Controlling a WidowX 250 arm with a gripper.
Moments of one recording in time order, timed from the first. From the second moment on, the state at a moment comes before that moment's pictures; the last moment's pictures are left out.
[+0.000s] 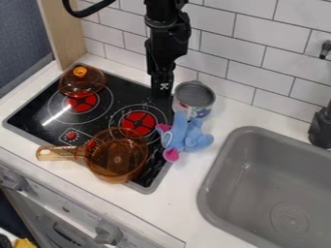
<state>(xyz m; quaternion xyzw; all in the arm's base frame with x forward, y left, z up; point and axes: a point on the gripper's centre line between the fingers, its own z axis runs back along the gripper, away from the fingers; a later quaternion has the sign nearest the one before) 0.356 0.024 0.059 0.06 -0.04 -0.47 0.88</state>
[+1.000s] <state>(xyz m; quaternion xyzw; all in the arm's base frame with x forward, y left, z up) 0.268 0.002 0.095 0.10 -0.06 -0.35 0.93</state>
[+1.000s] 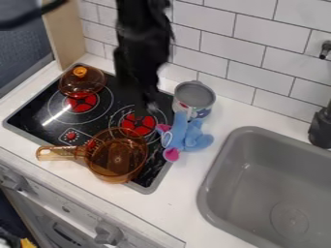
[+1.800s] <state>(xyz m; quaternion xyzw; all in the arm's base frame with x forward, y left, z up) 0.217 -0.009 0.047 0.06 -0.02 -0.32 0.94</state>
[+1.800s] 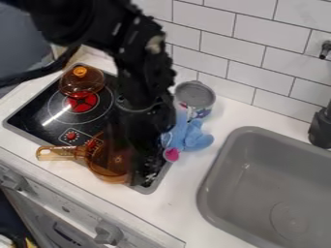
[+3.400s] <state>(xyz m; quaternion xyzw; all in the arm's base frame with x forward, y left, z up) 0.230 -0.005 -0.001 -0.01 -0.06 -0.35 0.94</state>
